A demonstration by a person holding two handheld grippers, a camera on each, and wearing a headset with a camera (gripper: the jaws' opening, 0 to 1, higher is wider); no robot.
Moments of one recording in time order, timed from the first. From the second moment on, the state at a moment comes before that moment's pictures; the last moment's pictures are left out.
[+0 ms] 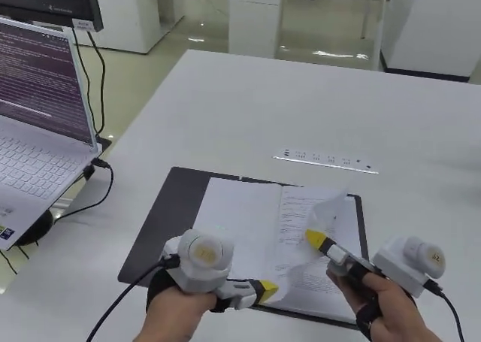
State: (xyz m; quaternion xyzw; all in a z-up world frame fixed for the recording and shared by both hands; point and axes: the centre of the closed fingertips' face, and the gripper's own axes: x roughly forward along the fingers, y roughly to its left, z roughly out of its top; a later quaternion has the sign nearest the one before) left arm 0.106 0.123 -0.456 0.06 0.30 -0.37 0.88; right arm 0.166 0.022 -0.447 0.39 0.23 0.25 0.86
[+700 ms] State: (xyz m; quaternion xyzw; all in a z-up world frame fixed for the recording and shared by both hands) left arm 0.107 0.183 -0.432 0.05 0.28 -0.33 0.90; right arm 0.177 0.100 -0.440 0.38 0.25 0.30 0.84
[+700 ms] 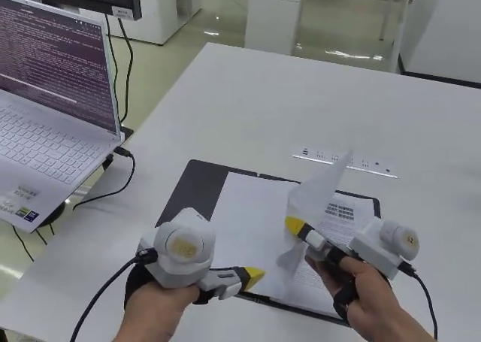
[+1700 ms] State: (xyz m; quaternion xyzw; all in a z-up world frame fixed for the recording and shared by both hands) left arm 0.109 0.253 -0.426 0.03 0.27 -0.28 0.92; right arm 0.175 0.183 -0.480 0.38 0.31 0.33 0.81
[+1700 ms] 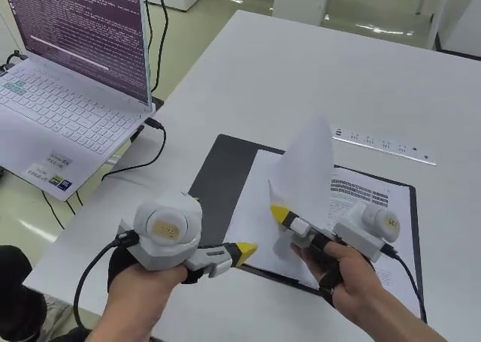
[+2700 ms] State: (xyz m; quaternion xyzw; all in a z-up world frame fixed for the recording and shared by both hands) left arm 0.110 0.272 -0.430 0.01 0.28 -0.26 0.93; right arm 0.172 0.224 -0.541 0.38 0.38 0.32 0.78
